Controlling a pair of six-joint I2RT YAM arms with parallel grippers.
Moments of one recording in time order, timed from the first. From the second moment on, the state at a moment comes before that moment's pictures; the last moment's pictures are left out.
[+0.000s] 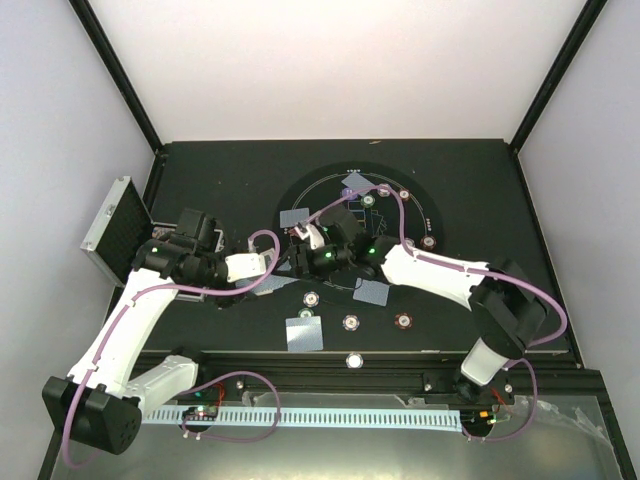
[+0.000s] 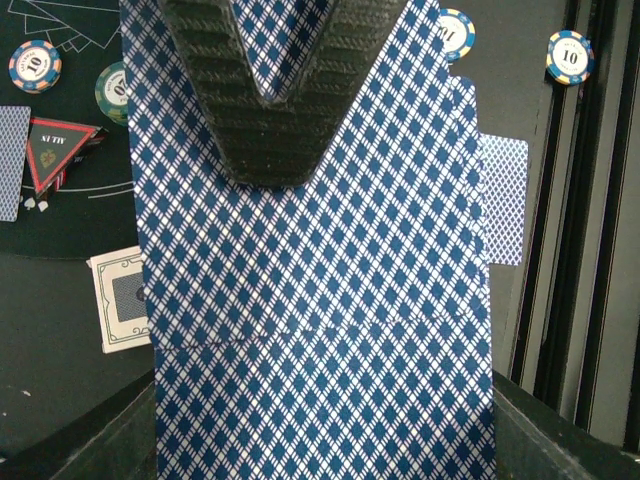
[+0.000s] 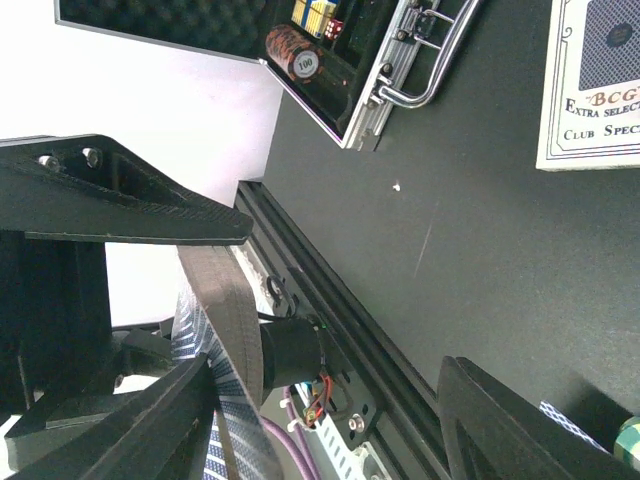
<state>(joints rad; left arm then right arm) -0.24 1.01 0.97 -1.14 0.50 1.02 0.89 1.65 1.10 -0.06 -0.63 0.91</state>
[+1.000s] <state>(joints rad) -0.24 1.01 0.97 -1.14 0.50 1.02 0.86 1.52 1.12 -0.28 -0.52 0.82</state>
